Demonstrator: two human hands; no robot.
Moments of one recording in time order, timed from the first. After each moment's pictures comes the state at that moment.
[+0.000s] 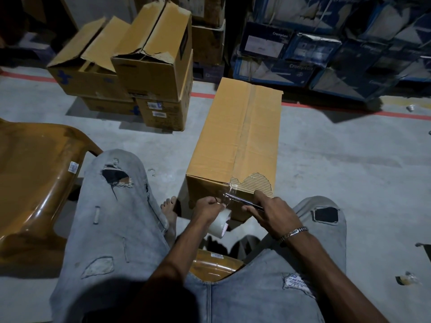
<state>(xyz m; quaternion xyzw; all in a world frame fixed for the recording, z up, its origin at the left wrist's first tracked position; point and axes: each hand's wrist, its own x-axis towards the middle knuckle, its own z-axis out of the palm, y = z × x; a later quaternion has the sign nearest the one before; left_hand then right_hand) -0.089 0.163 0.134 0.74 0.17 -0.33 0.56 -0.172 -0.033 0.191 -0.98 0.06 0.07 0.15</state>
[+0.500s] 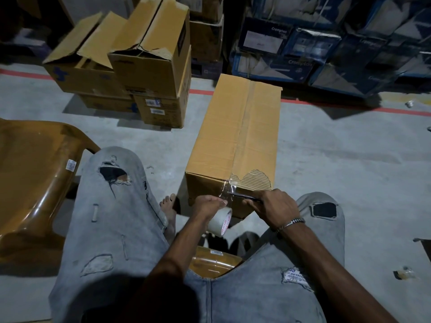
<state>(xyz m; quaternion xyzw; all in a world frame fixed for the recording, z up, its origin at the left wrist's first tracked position) -0.091 0.162 0.141 0.71 0.18 -0.35 0.57 -0.162 -0.026 0.210 -0.99 0.08 0.09 0.05</state>
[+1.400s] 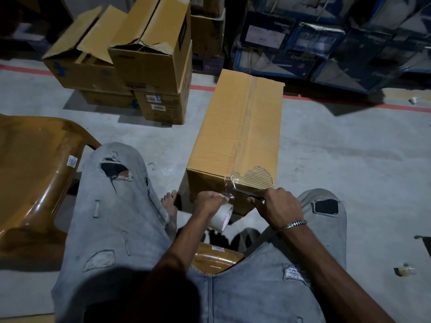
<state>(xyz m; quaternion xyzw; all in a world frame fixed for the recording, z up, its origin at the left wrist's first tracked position) -0.091 0.160 0.140 0.74 0.18 -0.33 0.55 -0.167 -0.021 0.207 -0.98 0.15 0.10 0.02</state>
